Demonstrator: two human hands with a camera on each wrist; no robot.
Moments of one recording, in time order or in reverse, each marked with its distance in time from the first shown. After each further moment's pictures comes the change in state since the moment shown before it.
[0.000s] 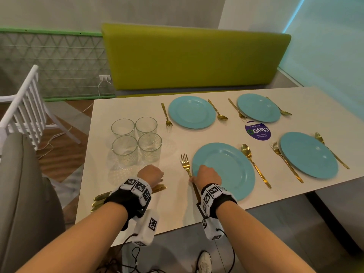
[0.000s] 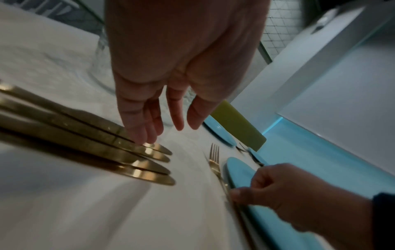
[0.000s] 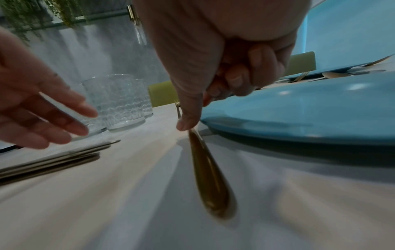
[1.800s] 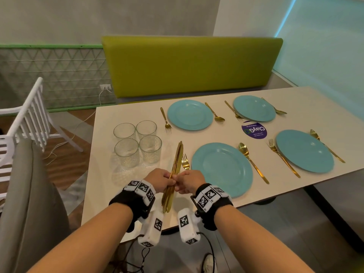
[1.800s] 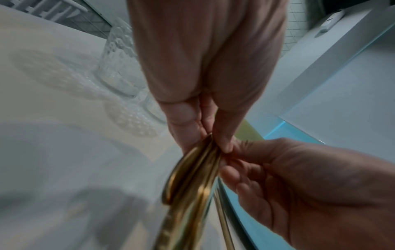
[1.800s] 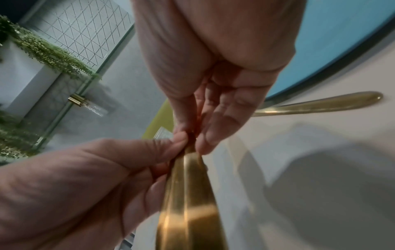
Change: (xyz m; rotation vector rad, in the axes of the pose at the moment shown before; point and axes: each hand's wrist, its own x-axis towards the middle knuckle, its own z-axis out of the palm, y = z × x) left_hand -0.030 0.000 0.009 0.116 -0.147 0.171; right_hand -0.039 -0.025 -0.001 1.055 -0.363 0.009
